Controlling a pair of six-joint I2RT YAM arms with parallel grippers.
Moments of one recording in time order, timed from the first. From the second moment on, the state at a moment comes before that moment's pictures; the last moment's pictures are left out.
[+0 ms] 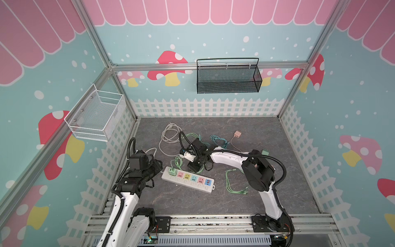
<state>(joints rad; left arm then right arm) 0.01 0.75 0.64 -0.65 0.15 -0.70 0.87 2.10 1.58 -0.55 -0.28 -0.18</state>
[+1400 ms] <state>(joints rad) 0.01 0.77 0.64 -0.60 0.29 -0.62 0.13 1.49 0.96 -0.45 0.22 0.25</state>
